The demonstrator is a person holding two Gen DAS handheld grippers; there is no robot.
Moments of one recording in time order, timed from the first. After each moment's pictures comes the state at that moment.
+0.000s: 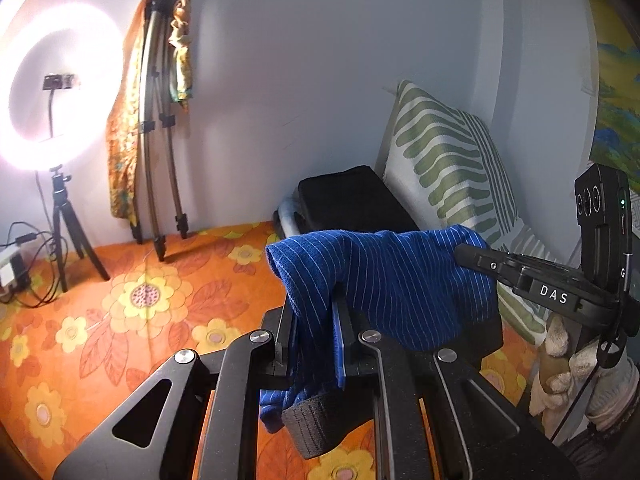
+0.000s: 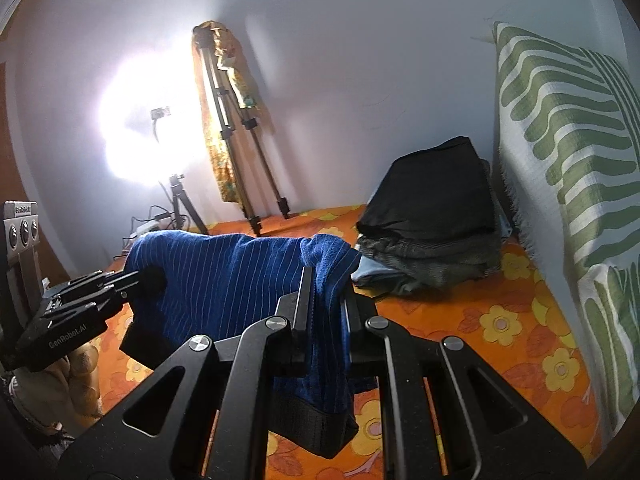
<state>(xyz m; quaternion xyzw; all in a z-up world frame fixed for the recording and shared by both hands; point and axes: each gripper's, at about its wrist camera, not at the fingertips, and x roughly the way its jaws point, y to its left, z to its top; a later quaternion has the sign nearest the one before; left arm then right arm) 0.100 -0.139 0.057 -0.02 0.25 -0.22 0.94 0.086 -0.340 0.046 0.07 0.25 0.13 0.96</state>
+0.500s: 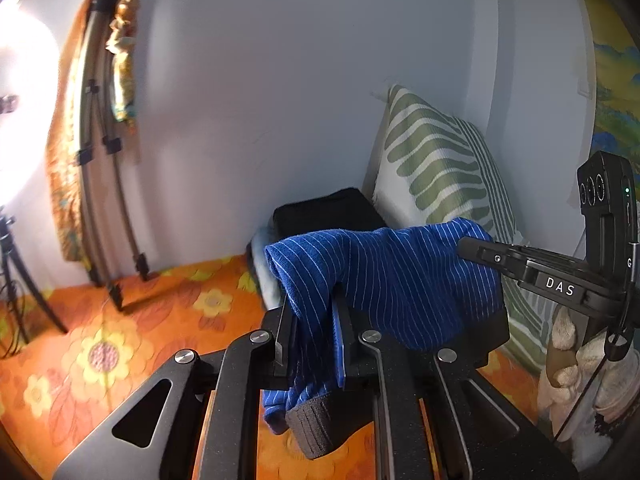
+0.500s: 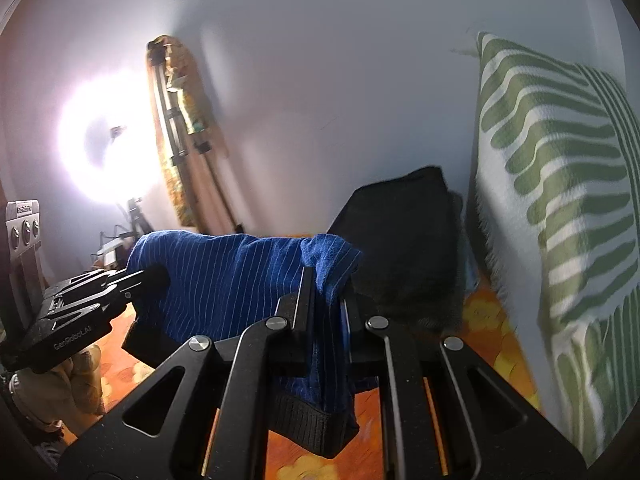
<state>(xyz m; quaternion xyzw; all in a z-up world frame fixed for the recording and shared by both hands) 0.188 -0.191 0.065 -0.02 0.23 -0.25 0.94 0.165 -0.390 0.073 0.05 0.24 0.10 0.96</state>
